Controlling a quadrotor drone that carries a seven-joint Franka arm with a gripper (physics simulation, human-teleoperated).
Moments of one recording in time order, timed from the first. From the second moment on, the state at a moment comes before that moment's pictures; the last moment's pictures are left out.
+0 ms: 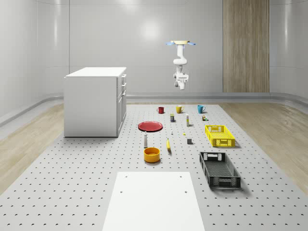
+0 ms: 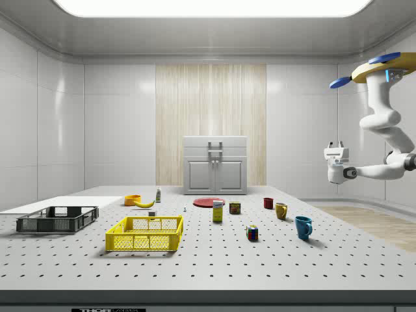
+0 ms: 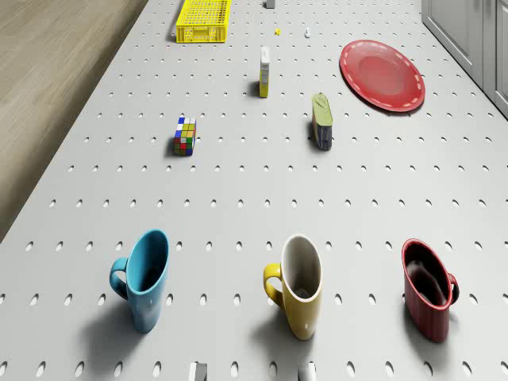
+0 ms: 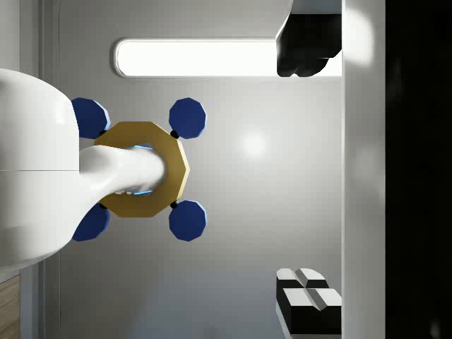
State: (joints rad) arm 0.00 -0.79 0.00 -2.34 0.00 1.55 0.79
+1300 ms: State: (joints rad) arm -0.01 -0.70 0.00 -2.04 0.00 1.36 0.78
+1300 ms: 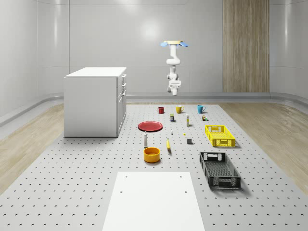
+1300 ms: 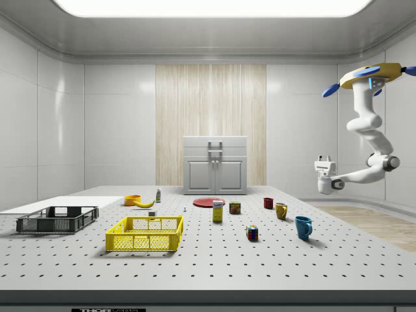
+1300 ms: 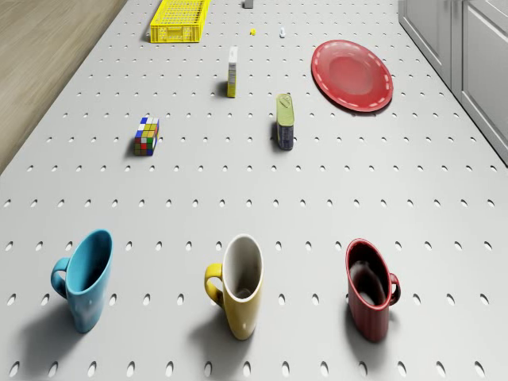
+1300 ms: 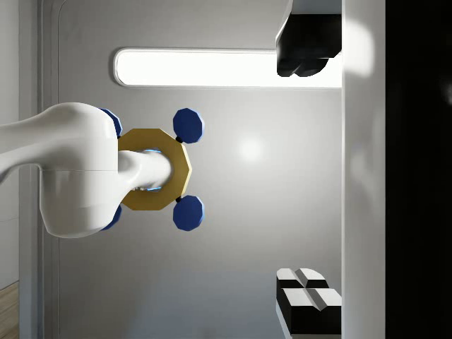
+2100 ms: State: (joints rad) arm -0.01 -0.71 0.01 -2.05 0.00 1.37 0.78
